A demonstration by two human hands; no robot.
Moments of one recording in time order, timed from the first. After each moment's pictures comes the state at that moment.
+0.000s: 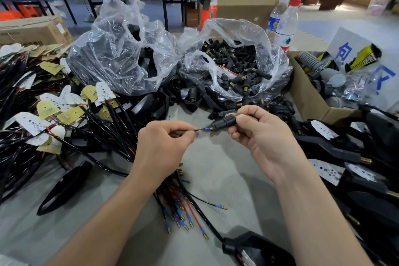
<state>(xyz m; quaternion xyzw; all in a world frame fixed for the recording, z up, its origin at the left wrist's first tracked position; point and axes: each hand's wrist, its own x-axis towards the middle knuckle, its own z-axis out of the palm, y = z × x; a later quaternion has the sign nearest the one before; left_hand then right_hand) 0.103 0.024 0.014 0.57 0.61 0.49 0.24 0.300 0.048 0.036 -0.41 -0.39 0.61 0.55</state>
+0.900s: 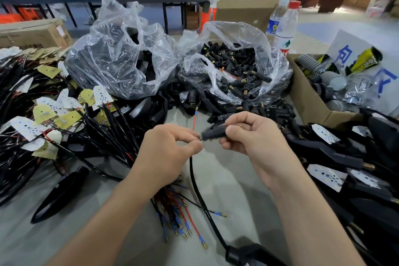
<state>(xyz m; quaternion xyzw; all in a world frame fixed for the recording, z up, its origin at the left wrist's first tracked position) 0.096 0.034 0.010 0.65 0.60 0.40 0.23 0.294 0.043 0.036 -0.45 -0.47 0.57 0.51</state>
